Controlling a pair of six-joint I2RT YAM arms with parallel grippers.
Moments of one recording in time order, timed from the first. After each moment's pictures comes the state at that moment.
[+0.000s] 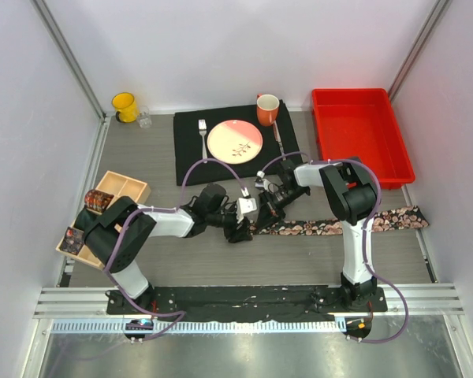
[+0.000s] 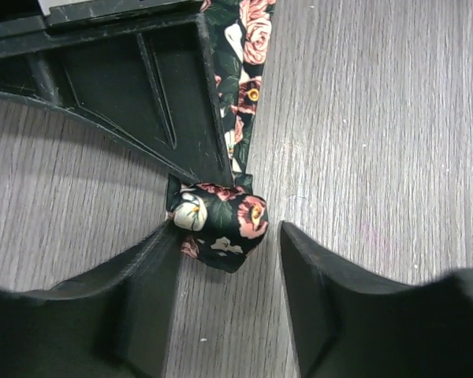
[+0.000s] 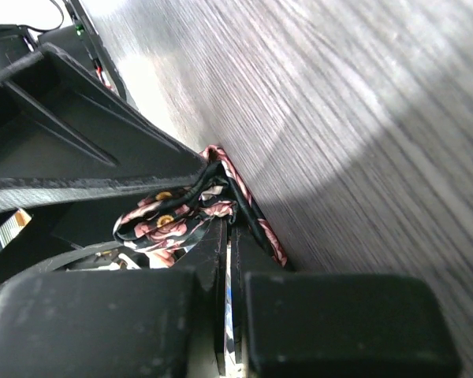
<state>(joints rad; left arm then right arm) -0.73 1.69 0.67 0.34 0.65 0.31 0.40 2.13 1.21 -0.66 -1.01 0.02</state>
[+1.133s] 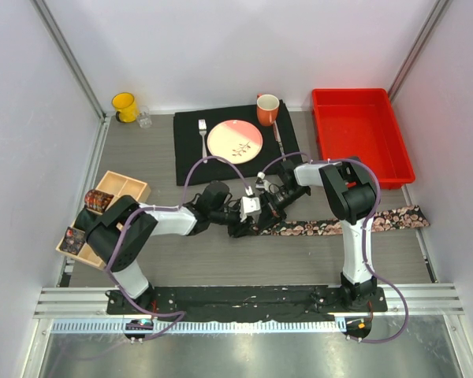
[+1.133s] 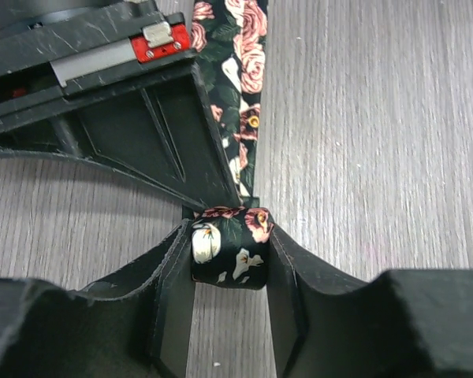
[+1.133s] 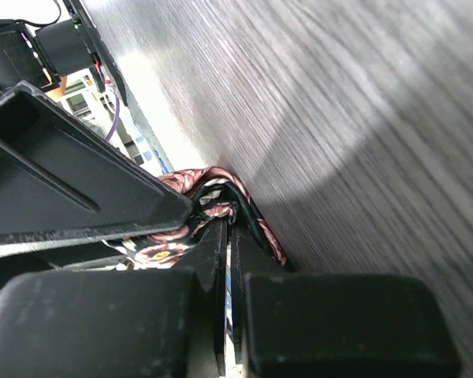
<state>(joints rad) -0.75 1.69 0.71 0.35 0.68 0.37 0.40 2.14 1.23 -0.71 -1.01 -0.01</state>
